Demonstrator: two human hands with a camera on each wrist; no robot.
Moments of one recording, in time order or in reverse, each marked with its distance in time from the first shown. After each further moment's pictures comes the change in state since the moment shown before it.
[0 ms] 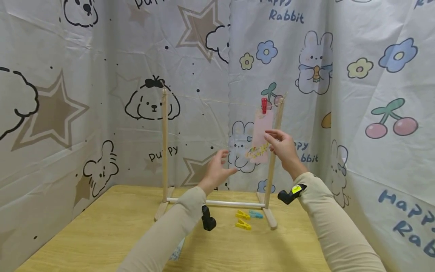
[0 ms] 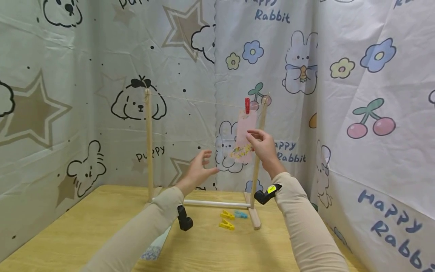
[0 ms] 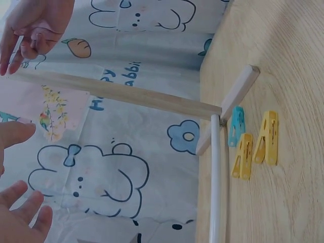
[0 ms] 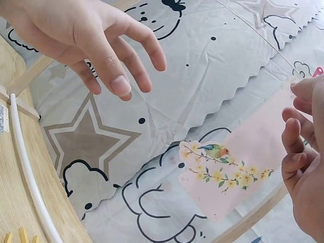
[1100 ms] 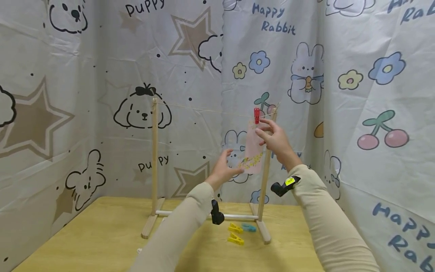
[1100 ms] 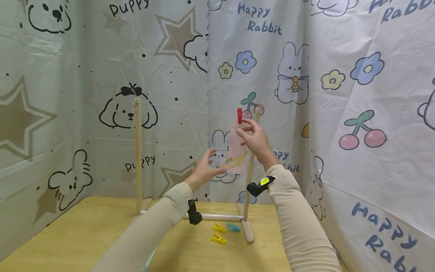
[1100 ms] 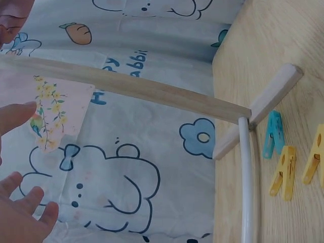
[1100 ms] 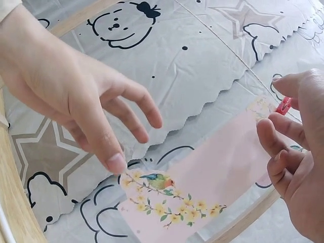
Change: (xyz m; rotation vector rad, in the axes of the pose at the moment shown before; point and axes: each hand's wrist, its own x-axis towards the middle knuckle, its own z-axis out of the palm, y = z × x) left_hand 0.059 0.005 0.037 -0.149 -0.077 -0.025; right_hand 0.041 -0.033 -0.015 -0.125 -0.093 -0.059
